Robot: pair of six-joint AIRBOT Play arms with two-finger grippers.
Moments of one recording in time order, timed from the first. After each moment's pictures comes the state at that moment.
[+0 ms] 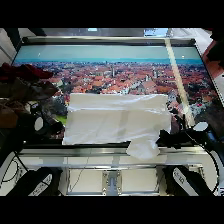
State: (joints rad) left arm -0.14 -0.87 0.56 1.70 -1.16 -2.20; right arm -0.32 -0.91 0.41 -1.03 1.30 1.42
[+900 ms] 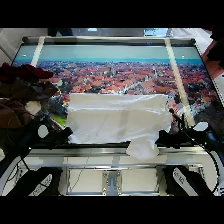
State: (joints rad) left arm -0.14 -0.86 0.42 1.38 -0.99 -2.19; right arm -0.32 -0.90 0.42 -1.00 1.34 1.39
